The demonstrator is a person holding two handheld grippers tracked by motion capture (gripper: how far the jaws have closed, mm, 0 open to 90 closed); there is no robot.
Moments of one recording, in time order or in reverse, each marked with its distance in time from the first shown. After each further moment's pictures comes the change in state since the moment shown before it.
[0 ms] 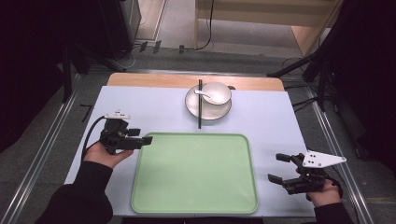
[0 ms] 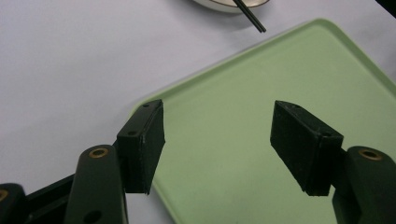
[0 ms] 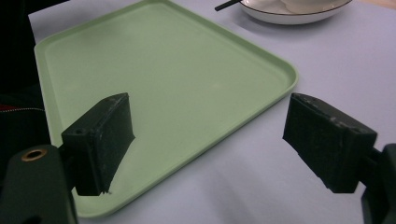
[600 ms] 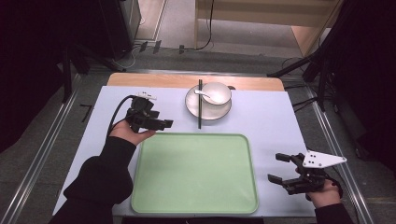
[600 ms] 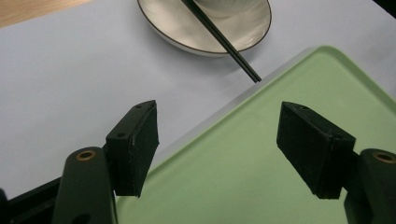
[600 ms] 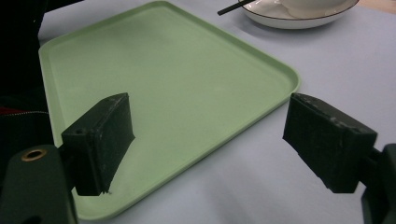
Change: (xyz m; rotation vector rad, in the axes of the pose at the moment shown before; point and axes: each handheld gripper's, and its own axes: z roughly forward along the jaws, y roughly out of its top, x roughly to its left) left arm -0.016 0.063 0.043 0.037 0.008 0.079; right arm 0.001 0.001 0.000 -0.010 0.009 -0.006
